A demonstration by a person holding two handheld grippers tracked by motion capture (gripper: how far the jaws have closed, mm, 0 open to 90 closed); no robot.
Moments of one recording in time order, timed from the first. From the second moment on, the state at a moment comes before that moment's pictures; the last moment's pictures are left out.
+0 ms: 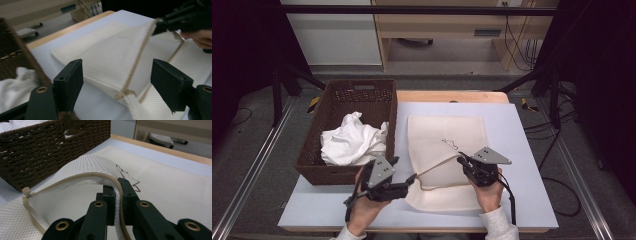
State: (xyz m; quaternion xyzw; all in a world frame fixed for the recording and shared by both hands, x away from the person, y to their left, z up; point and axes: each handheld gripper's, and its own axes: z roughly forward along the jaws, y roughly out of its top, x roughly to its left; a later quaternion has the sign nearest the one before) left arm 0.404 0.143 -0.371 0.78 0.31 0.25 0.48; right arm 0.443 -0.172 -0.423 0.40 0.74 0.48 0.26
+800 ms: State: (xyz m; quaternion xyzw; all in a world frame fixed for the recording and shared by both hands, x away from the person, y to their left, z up) left arm 0.550 0.226 -0.350 0.81 0.41 0.30 0.31; right arm 0.445 -0.175 -0.425 0.40 0.74 0.48 0.25
